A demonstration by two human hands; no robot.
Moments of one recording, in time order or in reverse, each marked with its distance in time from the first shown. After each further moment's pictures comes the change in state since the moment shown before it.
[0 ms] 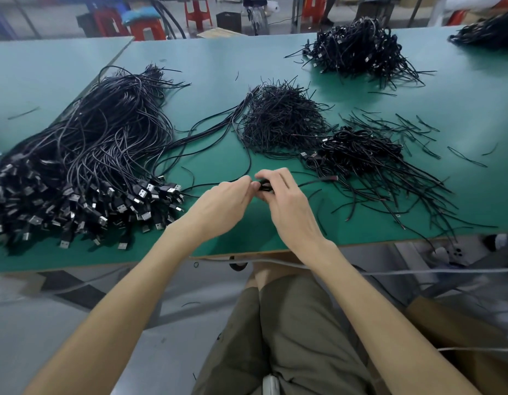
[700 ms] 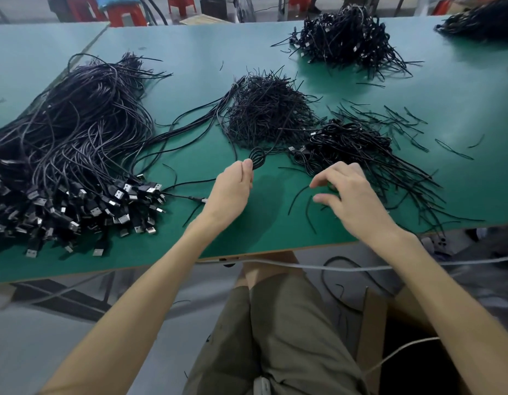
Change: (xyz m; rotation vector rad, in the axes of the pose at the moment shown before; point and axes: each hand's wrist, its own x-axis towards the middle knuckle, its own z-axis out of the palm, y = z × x) left_hand 0.041 0.019 0.035 -0.587 0.210 -0.183; right_hand -0.013 0.069 -0.094 -0.256 -0.131 0.099
